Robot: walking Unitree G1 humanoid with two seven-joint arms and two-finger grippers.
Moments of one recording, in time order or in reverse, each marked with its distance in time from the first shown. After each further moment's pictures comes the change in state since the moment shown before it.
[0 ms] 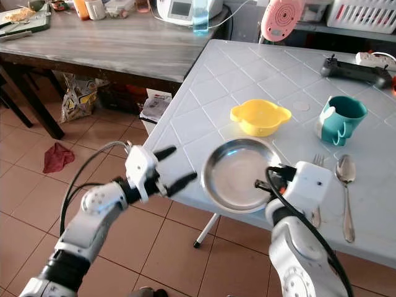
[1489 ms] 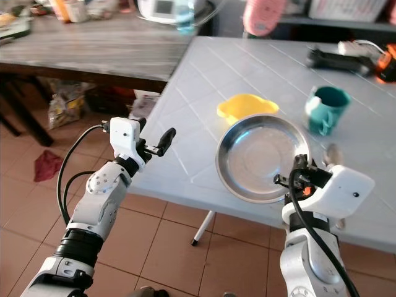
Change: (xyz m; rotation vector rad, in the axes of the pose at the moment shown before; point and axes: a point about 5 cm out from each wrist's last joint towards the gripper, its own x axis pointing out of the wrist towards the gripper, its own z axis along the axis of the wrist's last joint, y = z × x) left arm 0.017 0.037 0.014 -0.124 -0.061 0.459; right arm -0.024 -0.001 0.028 0.063 -0.274 0.023
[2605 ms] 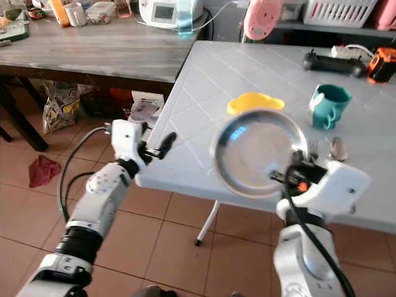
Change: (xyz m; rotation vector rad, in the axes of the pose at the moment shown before) left arm 0.000 0.005 -0.007 -0.005 0.046 -0.015; right arm 0.001 0.011 0.001 0.027 -0.019 0.020
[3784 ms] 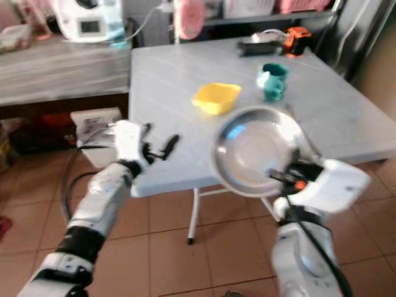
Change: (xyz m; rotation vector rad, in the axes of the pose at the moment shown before) left arm 0.000 -0.002 -0.004 -0.005 0.012 -0.001; right arm 0.002 0.003 0.000 -0.016 -0.006 0.025
